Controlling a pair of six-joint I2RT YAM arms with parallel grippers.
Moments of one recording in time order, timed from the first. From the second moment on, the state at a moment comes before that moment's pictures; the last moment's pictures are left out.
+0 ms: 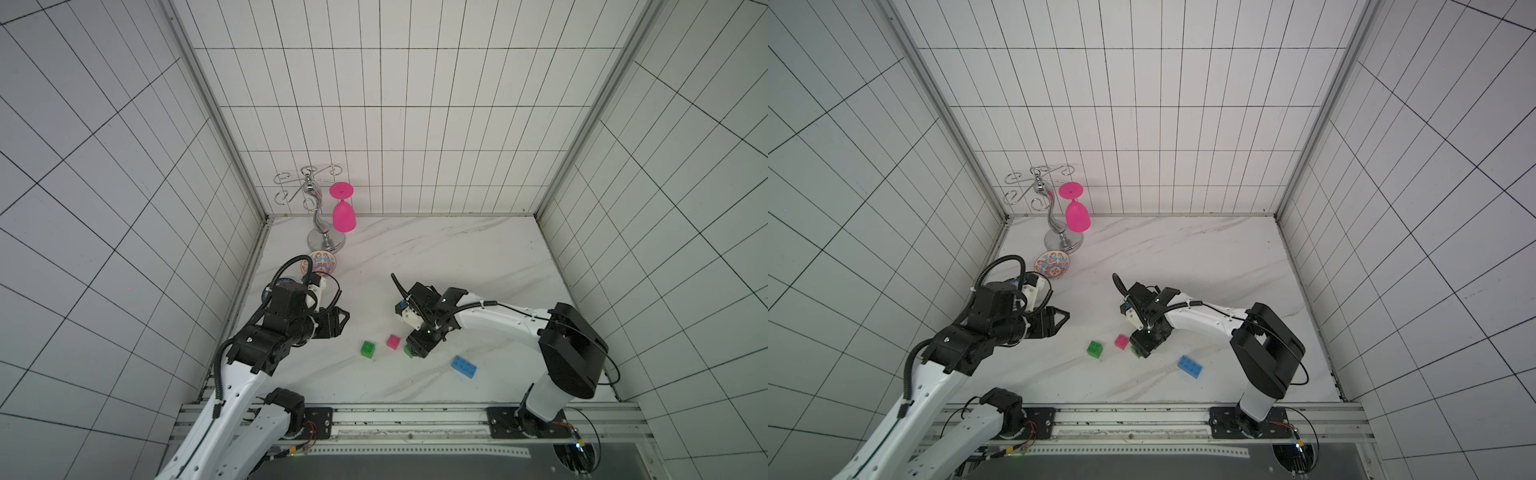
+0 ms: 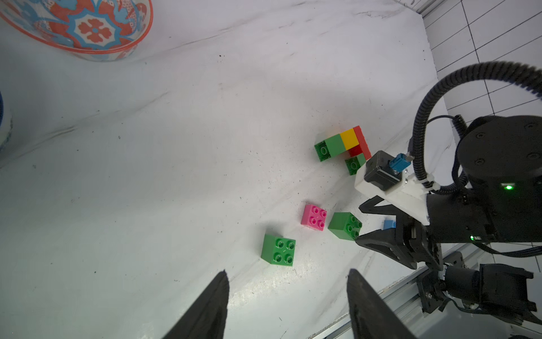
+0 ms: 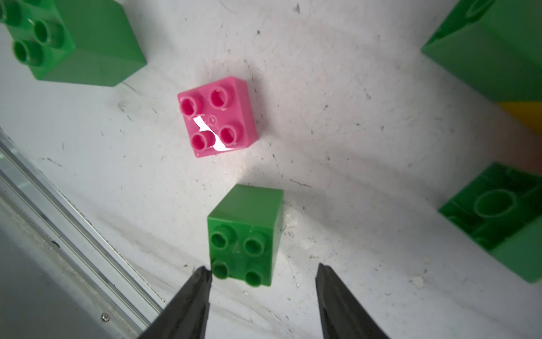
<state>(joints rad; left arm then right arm) -0.30 0.74 0.82 -0.89 0.31 -0.40 0.90 1.69 1.11 -0.78 -0.19 0.07</state>
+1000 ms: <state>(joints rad) -0.30 0.51 0.74 -1.08 0.28 -0.42 0.95 1.76 1.23 -0.91 -0.13 0.15</state>
